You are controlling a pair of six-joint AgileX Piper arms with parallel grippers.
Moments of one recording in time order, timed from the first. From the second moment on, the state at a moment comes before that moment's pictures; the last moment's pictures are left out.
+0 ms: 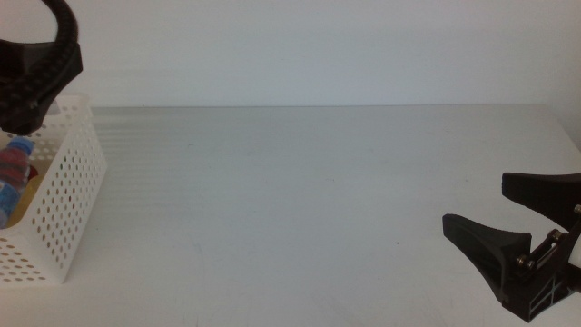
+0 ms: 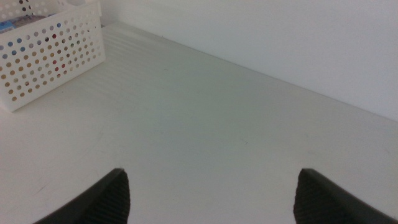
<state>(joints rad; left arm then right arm) -0.24 0.77 -0.92 -0.13 0.44 0.20 0.63 0.74 -0.49 -0.18 0.12 0.18</state>
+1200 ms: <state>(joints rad) -0.04 0.18 -0.18 -0.13 0.22 0.20 0.14 0.07 -0.10 -0.07 0.15 0.18</state>
